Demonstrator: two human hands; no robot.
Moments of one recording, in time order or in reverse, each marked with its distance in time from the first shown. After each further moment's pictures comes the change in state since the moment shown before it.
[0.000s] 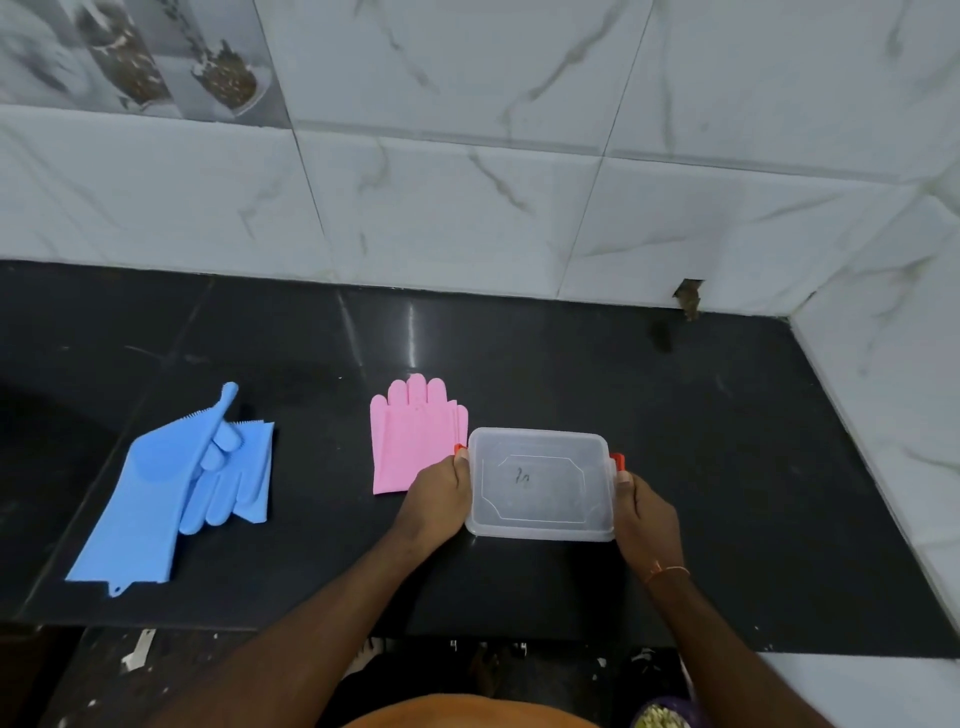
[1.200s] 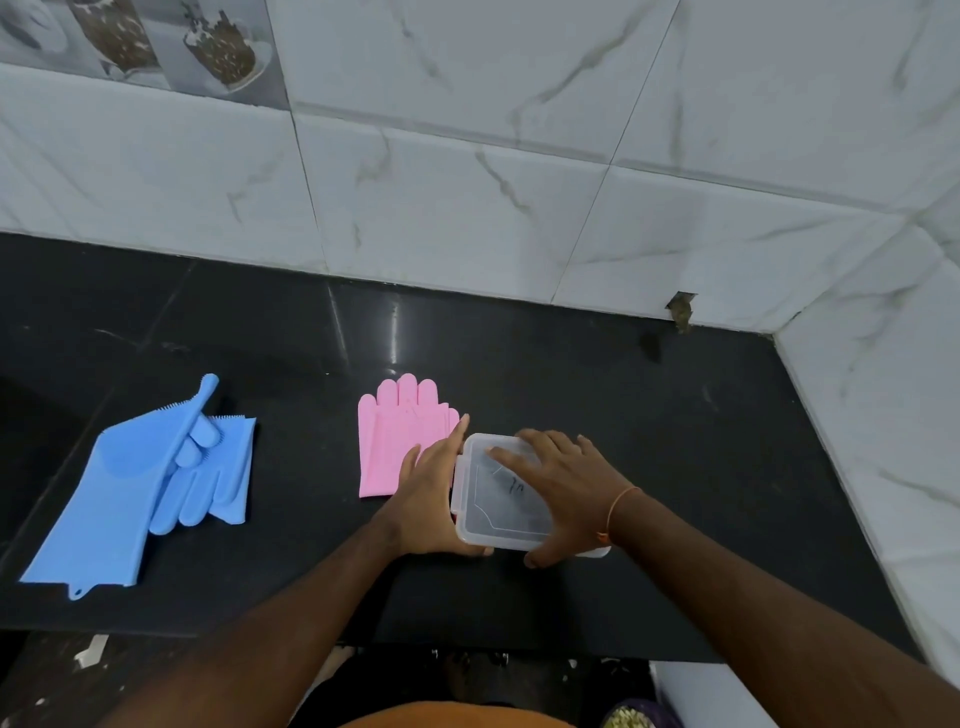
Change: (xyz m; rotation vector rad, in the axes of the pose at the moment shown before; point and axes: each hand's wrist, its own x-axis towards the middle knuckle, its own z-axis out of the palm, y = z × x) left_hand 0.034 -0.048 -0.002 0.138 -0.188 0.493; right_hand 0.033 -0.096 0.011 -1.104 -0.639 -0.817
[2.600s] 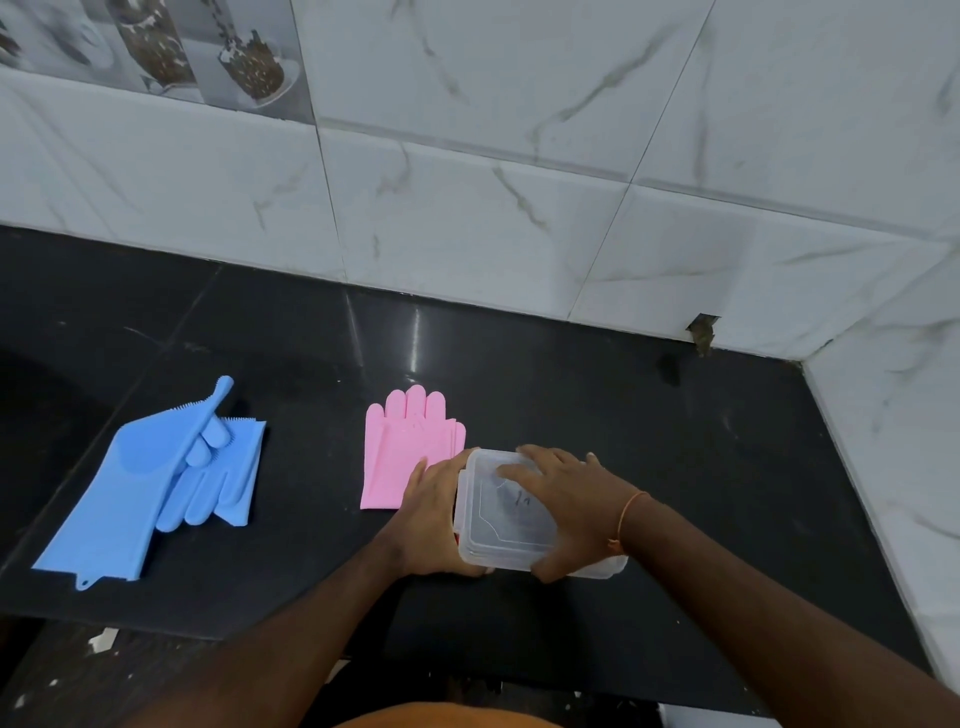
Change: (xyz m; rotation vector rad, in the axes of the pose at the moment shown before) left_hand 0.000 -0.004 0.015 0.100 0.055 0.031; right_hand 0.005 0.008 -0.026 0.097 -0.137 -0.039
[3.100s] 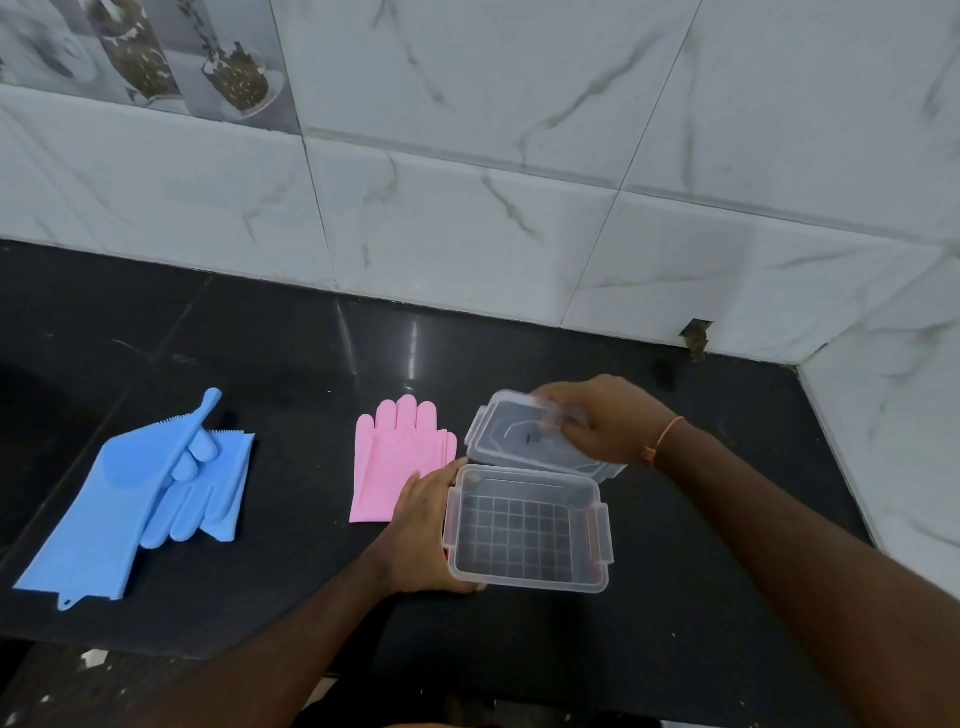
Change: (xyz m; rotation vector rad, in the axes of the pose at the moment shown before) left_hand 0.001 0.007 -0.004 -0.056 -0.028 -0.086; right_hand -0.004 0.051 -0.090 0.094 0.349 -0.019
